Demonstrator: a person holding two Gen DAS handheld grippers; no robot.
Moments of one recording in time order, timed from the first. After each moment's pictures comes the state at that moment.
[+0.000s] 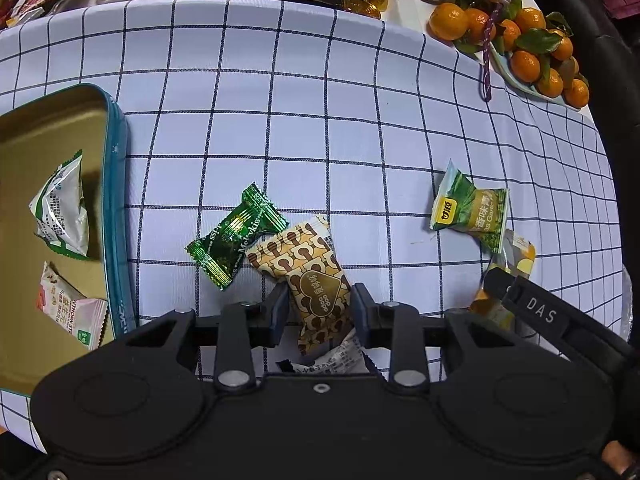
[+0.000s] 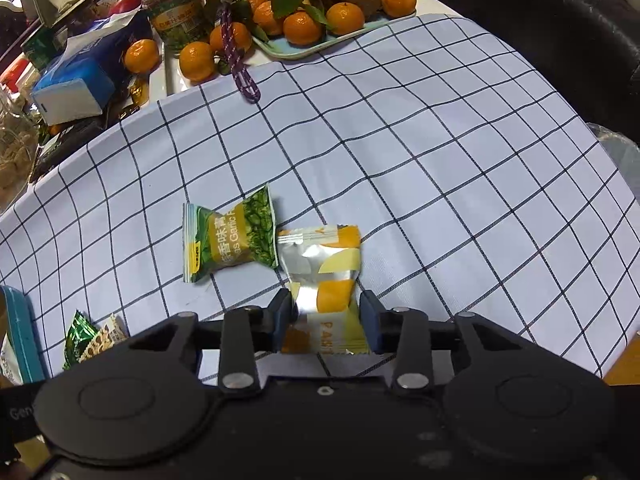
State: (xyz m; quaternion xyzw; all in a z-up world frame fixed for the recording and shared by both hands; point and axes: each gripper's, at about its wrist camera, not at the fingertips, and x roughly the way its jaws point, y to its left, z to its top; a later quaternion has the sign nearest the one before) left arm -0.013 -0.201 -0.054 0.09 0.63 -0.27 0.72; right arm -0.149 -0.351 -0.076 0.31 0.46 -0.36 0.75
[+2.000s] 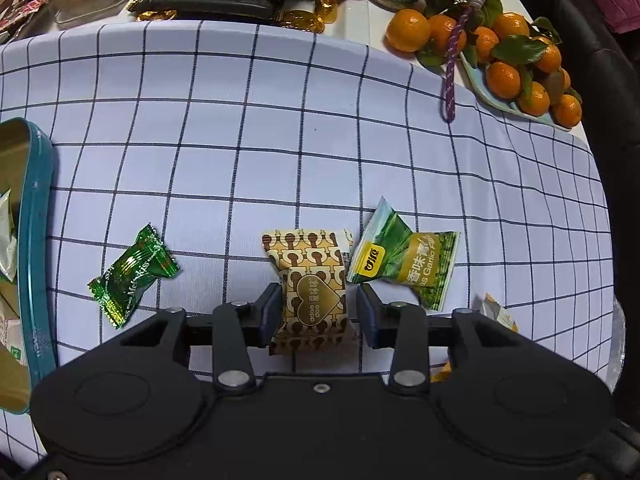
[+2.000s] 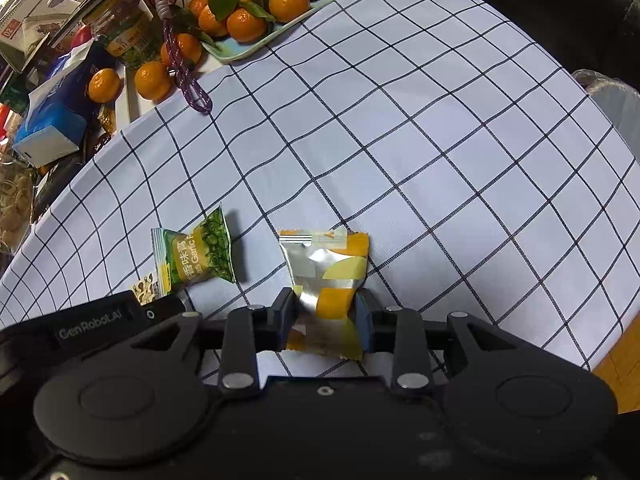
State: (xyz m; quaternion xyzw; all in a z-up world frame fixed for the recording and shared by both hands) left arm -0.026 -0.263 -0.062 0.08 0.62 -0.26 0.74; right arm -0.175 -0.394 -0.074 0.40 0.47 -0.34 0.71
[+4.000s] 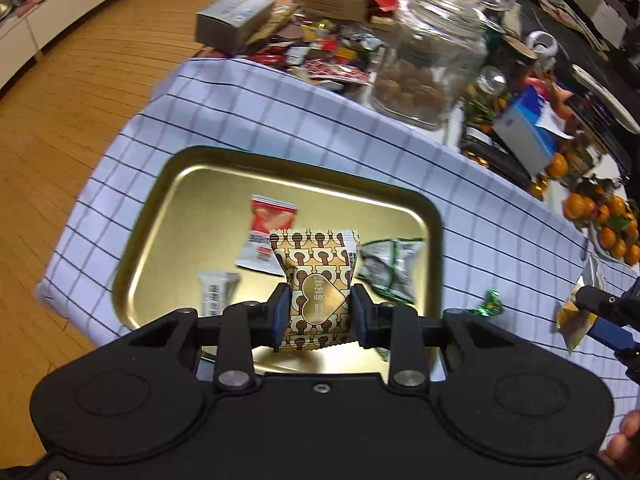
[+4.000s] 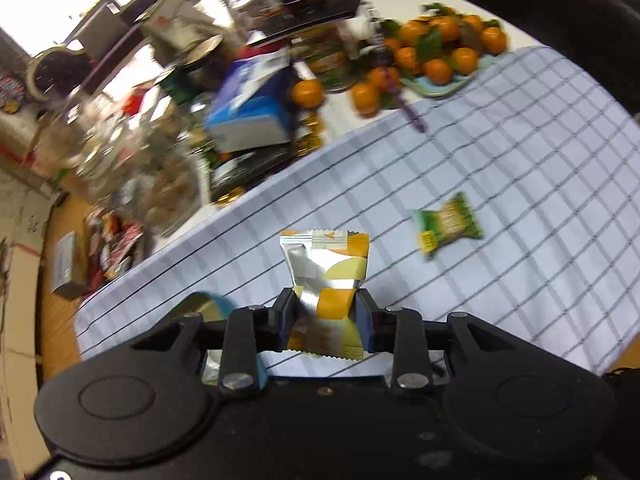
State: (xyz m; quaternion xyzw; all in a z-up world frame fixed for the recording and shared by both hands) left arm 0.025 0.013 0.034 0.00 0.53 -0.12 0.84; right arm -0.105 -0.244 0.043 0.39 0.40 -0.25 0.79
